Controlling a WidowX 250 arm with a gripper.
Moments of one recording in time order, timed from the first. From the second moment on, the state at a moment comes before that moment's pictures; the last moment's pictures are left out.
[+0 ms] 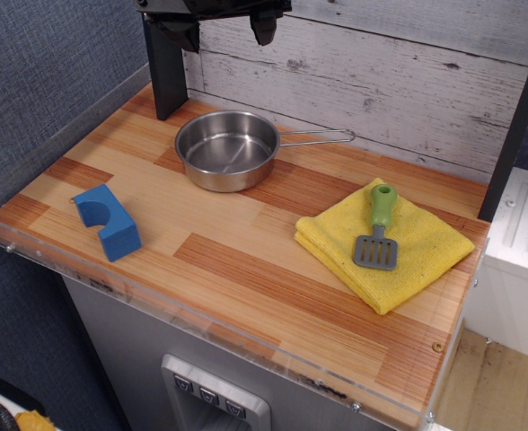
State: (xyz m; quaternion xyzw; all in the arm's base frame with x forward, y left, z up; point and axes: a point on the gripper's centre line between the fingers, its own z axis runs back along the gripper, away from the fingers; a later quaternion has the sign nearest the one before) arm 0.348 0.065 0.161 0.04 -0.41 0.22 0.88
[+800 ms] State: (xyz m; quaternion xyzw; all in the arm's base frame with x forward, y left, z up) arm 0.326 0.083 0.153 0.08 -0.38 0.35 0.85
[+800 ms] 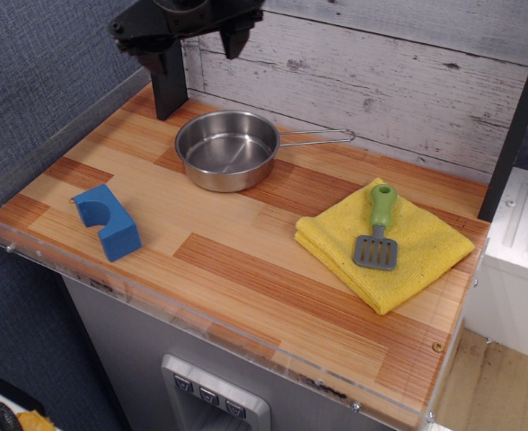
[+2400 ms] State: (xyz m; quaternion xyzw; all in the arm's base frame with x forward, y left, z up) arm 0.242 0.138 0.044 0.09 -0.13 0.49 0.86
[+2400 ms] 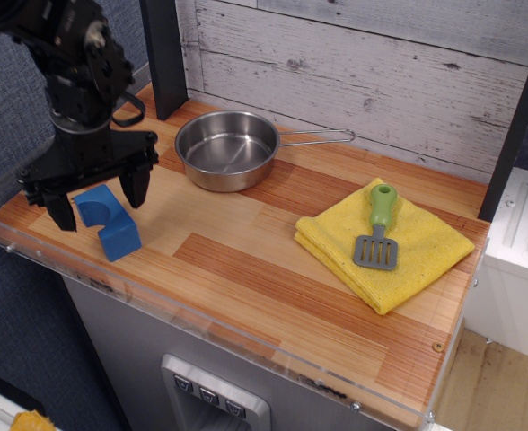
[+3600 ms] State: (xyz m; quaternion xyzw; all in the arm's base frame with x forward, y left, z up) arm 0.252 0.154 0.014 0.12 -0.13 0.47 0.87
